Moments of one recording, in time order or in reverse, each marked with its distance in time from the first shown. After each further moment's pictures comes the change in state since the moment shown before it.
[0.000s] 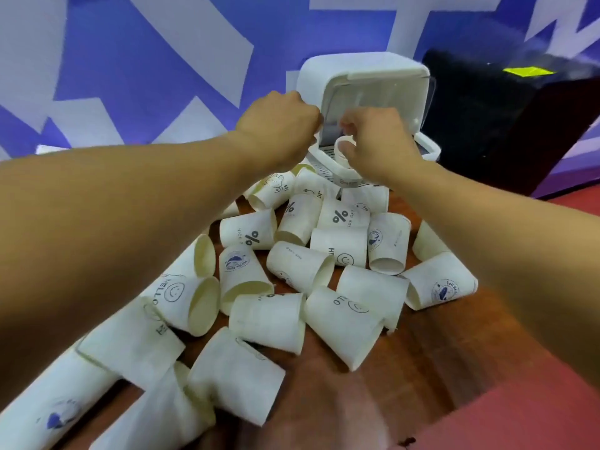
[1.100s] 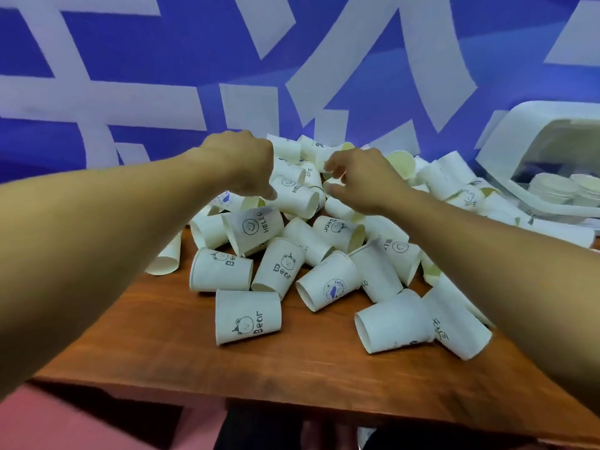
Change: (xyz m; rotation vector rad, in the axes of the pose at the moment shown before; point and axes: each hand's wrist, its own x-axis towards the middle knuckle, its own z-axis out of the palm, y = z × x) left_hand -0.342 -0.186 -0.111 0.043 -0.555 -0.666; right_hand -0.094 -0.322 0.026 0.236 -0.244 -0.524
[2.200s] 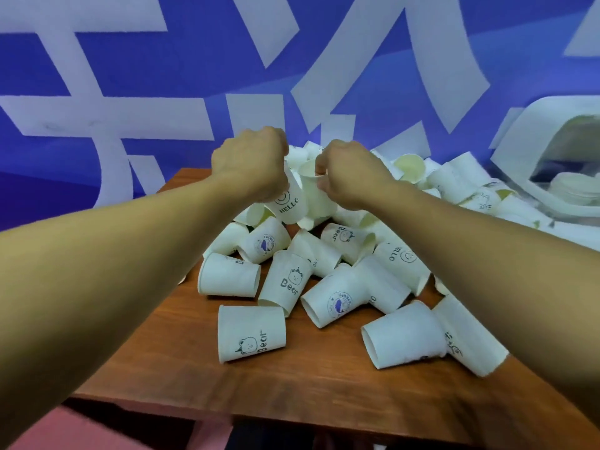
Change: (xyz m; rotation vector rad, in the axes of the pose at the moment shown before) left_hand 0.012 0.022 0.002 -0.370 0.304 -0.187; right_hand 0.023 -0.015 -0.003 -0.152 0.042 -0.084
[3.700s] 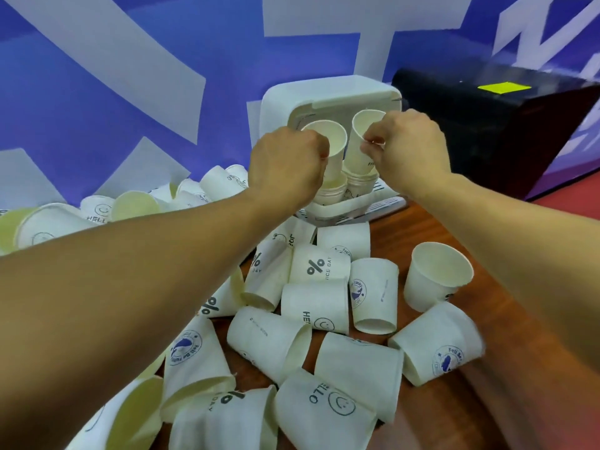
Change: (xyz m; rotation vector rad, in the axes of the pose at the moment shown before) left_hand 0.083 0.436 0.162 -0.240 0.206 0.758; right_hand -0.160 0.421 -0.067 -0.364 0.342 0.626
